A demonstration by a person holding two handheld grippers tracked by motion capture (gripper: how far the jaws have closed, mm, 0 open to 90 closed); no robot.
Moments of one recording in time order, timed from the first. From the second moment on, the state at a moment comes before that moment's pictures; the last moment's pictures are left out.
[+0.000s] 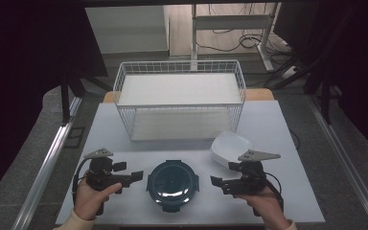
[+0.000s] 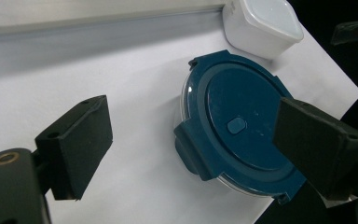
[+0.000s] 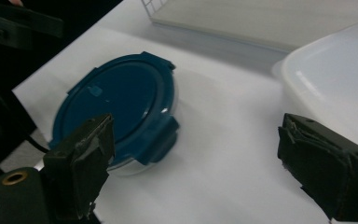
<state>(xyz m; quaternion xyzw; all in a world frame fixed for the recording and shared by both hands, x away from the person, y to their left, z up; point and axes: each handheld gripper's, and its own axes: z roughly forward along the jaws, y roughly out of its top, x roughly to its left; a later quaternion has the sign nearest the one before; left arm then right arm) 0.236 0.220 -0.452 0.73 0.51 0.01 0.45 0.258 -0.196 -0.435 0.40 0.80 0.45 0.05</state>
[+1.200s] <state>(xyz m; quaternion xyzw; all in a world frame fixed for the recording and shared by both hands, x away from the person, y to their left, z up) 0.251 0.192 -0.503 0.70 0.54 -0.11 0.45 0.269 -0.128 -0.500 0.47 0.77 0.42 -0.11</state>
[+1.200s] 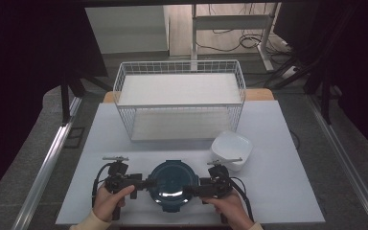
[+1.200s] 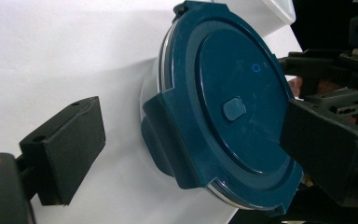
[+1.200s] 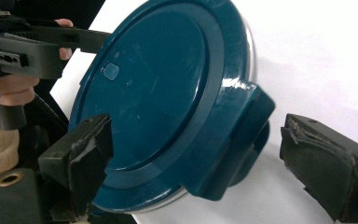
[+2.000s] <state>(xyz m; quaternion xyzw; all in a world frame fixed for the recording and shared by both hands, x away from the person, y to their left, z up) 0.246 0.188 -0.525 0.66 0.56 -0.19 0.46 0.269 -0.129 -0.515 0.52 0.71 0.43 -0.17</state>
